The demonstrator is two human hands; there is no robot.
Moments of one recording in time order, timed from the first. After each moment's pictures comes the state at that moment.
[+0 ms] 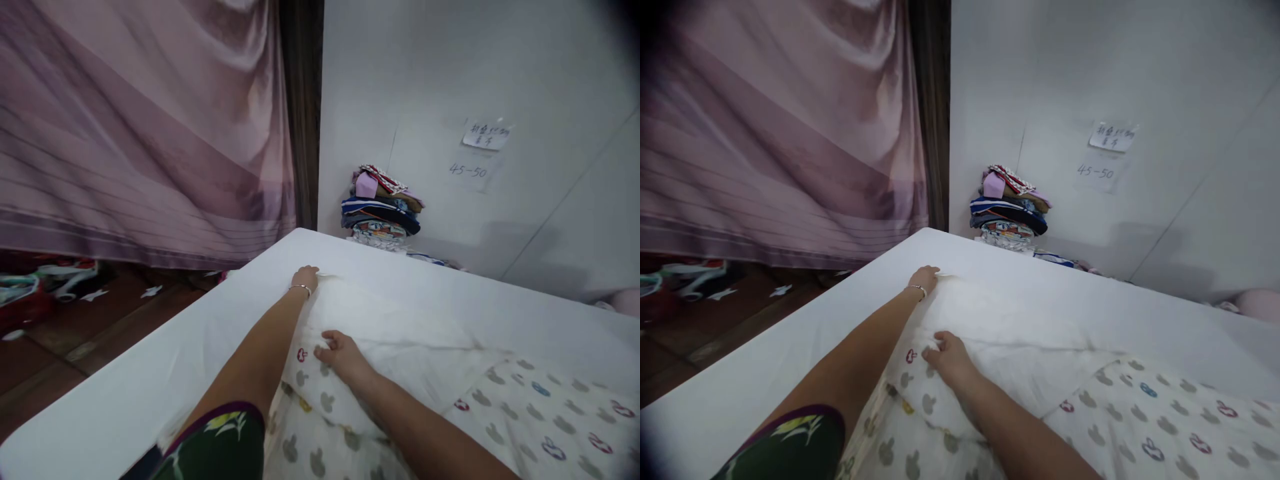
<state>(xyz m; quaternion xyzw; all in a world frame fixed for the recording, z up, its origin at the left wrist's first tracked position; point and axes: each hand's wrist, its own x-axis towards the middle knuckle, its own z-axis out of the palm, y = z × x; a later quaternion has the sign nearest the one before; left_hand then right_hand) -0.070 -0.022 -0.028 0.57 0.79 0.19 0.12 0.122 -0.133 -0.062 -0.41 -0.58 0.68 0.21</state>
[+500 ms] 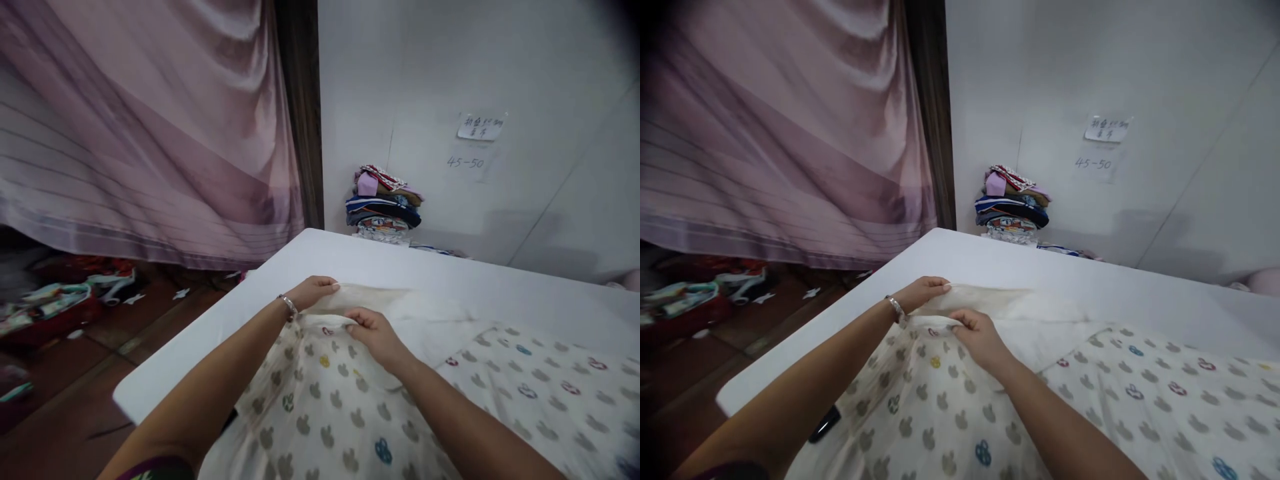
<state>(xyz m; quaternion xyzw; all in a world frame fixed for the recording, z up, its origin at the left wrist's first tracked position) -0.015 -0.159 0.054 0.57 0.59 0.37 0.45 0.185 -0.173 0.031 -0.27 -0.67 0.61 0.32</state>
